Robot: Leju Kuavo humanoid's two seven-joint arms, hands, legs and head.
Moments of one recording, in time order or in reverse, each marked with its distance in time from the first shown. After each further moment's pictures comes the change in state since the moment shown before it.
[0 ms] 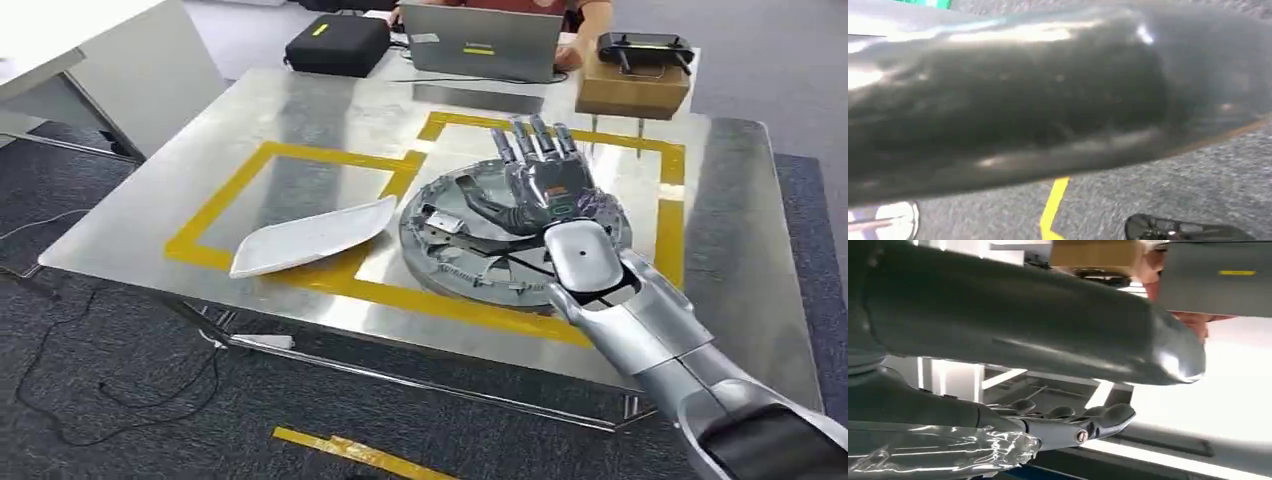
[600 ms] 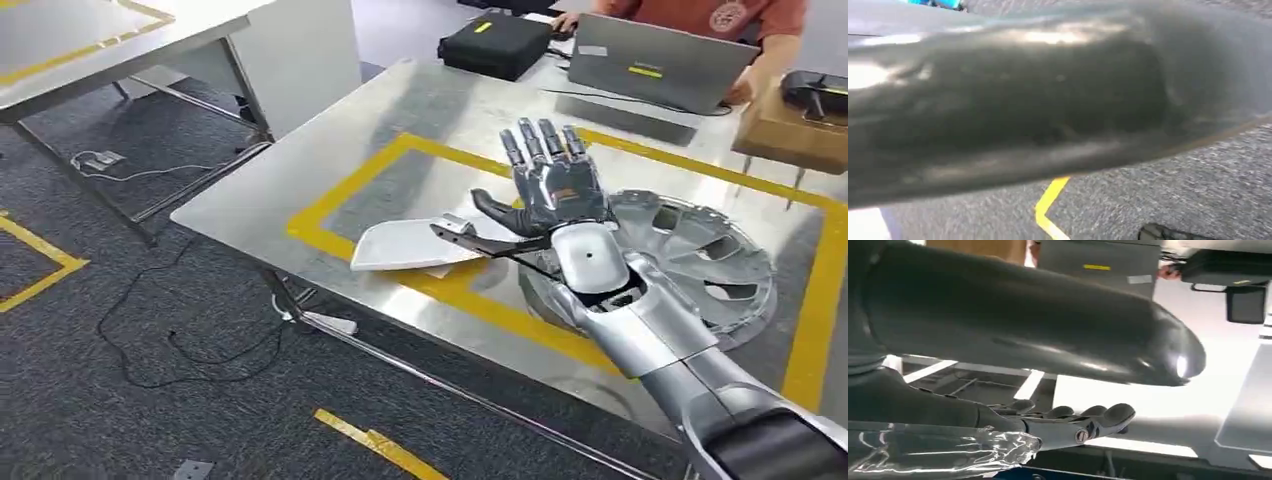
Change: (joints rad) left arm -0.010 0.004 0.000 -0.001 -0.013 -0.002 0.000; right arm -0.005 0.001 -0.003 0.010 0.000 -0.005 -0.001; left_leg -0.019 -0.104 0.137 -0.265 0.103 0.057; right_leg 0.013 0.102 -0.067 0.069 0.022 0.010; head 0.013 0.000
